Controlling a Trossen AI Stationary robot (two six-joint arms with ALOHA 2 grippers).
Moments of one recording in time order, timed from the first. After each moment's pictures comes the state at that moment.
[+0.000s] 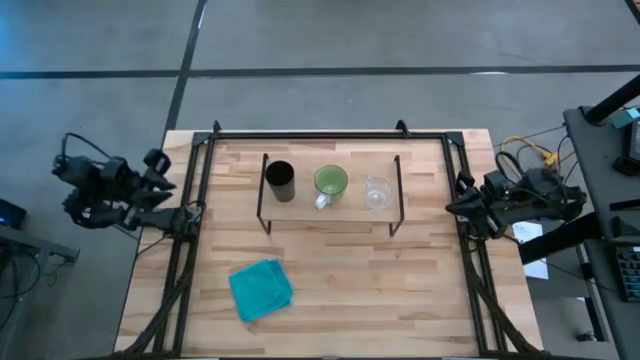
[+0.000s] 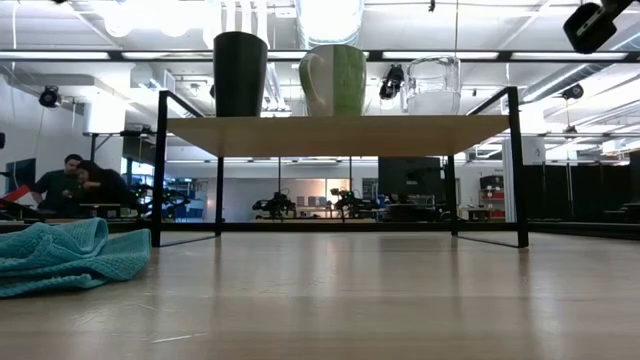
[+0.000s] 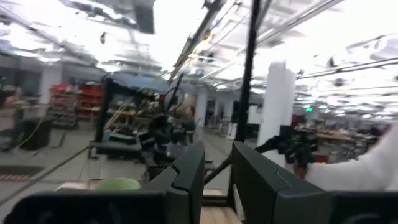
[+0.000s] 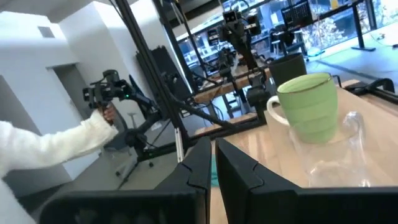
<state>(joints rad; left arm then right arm) -0.10 0.05 0.75 -0.41 0.05 -0.16 0.20 0.01 0.52 -0.43 0.00 0.40</state>
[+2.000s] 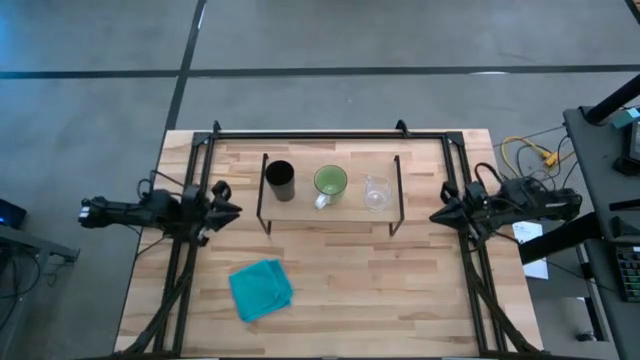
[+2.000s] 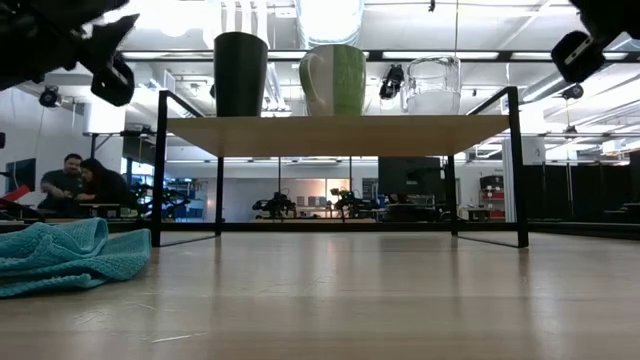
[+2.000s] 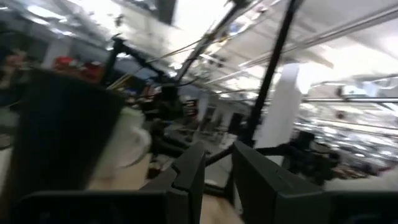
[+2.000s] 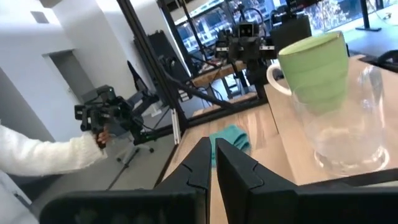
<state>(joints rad) -0.10 0.05 0.01 0.35 -0.01 -0.36 0.20 0.00 0.36 -0.33 -0.03 0.41</state>
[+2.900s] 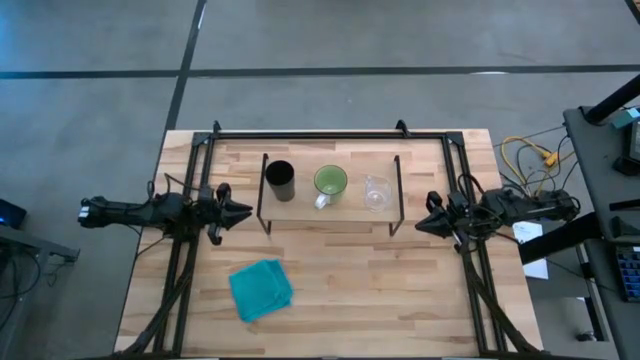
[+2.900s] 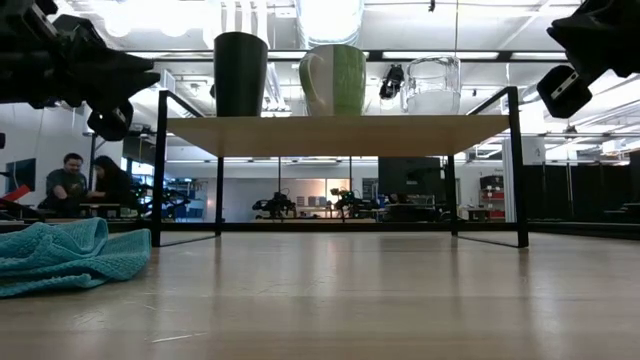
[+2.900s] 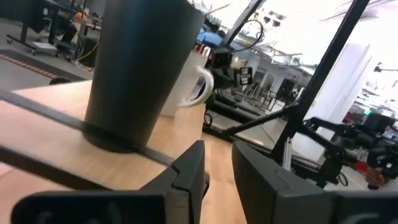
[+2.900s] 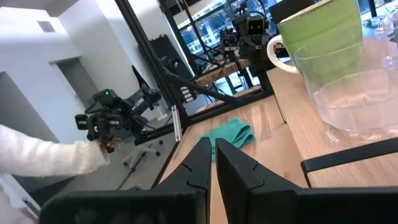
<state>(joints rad) -0.10 0.06 0.00 0.10 -0.17 -0.39 0.20 0.00 0.12 -0.07 -0.04 0.46</state>
